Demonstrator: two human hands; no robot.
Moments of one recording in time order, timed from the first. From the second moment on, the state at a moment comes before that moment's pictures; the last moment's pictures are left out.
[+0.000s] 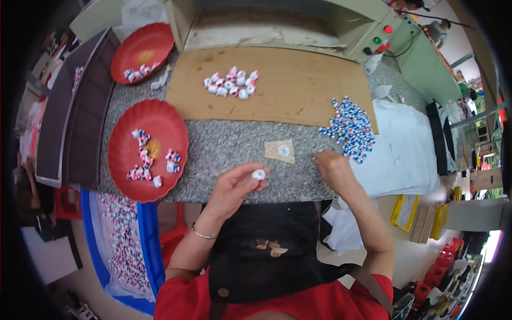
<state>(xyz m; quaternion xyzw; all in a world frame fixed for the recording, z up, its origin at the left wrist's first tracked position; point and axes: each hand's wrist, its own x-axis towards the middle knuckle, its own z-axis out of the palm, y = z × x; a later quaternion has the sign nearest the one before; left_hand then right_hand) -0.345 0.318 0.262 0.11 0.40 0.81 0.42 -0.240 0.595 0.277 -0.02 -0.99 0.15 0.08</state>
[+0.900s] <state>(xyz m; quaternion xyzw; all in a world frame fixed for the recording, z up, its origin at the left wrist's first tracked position) -0.360 0.335 0.251 0.24 0.62 0.73 0.17 -0.305 0.548 0.306 0.09 -0.97 0.21 0.08</state>
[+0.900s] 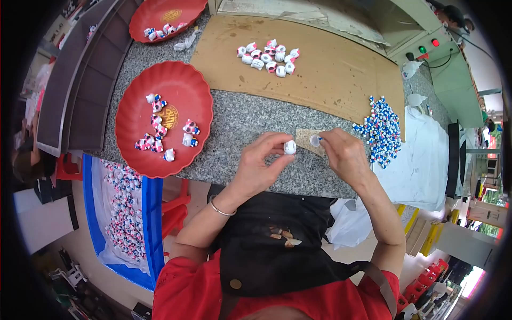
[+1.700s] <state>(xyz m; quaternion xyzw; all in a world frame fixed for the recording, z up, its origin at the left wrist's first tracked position) -0.344 0.338 0.259 0.25 0.48 0.72 0.43 -0.266 0.515 0.322 0.05 -0.87 0.48 0.05</state>
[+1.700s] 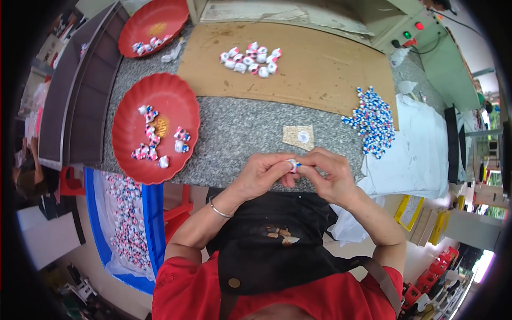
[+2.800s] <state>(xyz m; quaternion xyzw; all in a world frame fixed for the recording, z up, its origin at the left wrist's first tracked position) -0.400 0.386 0.315 0.41 0.76 0.49 -0.07 -0.287 0.642 0.282 0.04 -0.97 0.18 0.16</state>
